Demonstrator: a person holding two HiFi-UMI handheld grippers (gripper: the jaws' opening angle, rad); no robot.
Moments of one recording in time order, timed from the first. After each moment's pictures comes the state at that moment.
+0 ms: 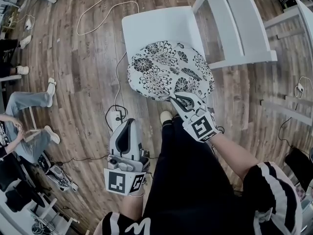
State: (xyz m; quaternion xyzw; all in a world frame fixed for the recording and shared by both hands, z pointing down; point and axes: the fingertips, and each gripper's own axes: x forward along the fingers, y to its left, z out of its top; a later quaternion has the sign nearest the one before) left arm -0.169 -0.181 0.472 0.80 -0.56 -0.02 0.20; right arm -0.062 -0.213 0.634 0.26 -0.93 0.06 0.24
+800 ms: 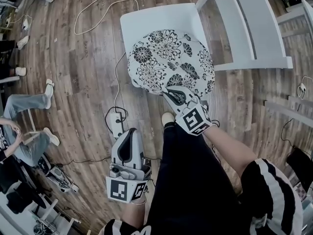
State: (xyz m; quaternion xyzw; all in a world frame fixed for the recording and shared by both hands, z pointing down) left arm -0.174 -0.172 0.510 0.80 -0.56 0.00 0.22; right arm -0.095 -0.246 0.688 0.25 -0.93 0.06 0.26
